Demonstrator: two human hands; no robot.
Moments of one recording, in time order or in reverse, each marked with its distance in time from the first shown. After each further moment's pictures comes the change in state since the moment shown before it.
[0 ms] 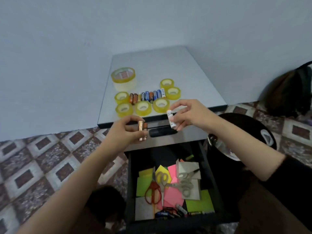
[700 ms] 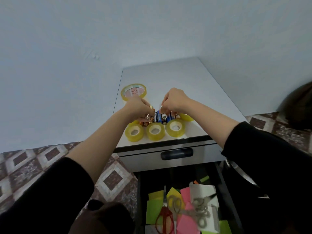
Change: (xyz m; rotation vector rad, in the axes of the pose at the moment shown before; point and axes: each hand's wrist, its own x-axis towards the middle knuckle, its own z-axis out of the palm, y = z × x) left_hand 0.148 0.061 -0.021 0.376 0.069 -0.201; right_hand 0.143 -0.055 0.022 -0.565 0.096 0.097
